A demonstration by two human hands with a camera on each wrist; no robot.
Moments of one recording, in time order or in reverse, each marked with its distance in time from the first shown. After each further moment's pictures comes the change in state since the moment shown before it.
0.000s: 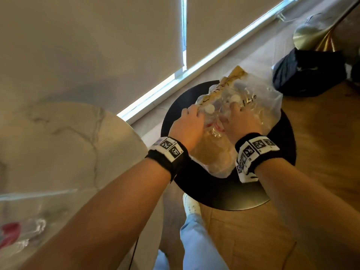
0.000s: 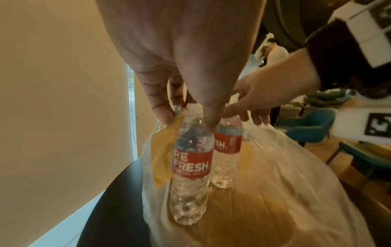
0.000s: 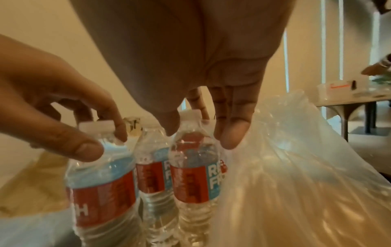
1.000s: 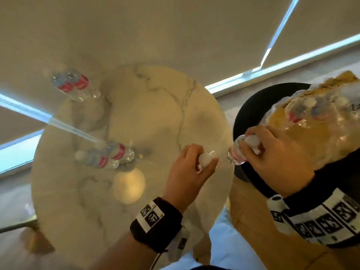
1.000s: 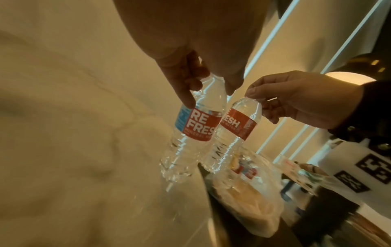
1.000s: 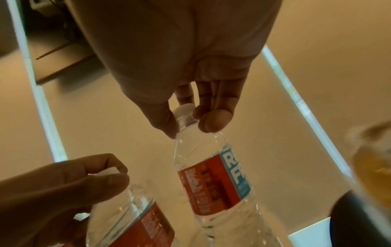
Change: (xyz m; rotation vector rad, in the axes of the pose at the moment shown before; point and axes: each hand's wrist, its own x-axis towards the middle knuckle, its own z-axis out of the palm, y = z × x) left_hand -0.325 -0.097 -0.026 -0.783 0.426 -0.462; right_hand -0.224 -0.167 -0.036 0.196 0.105 -0.673
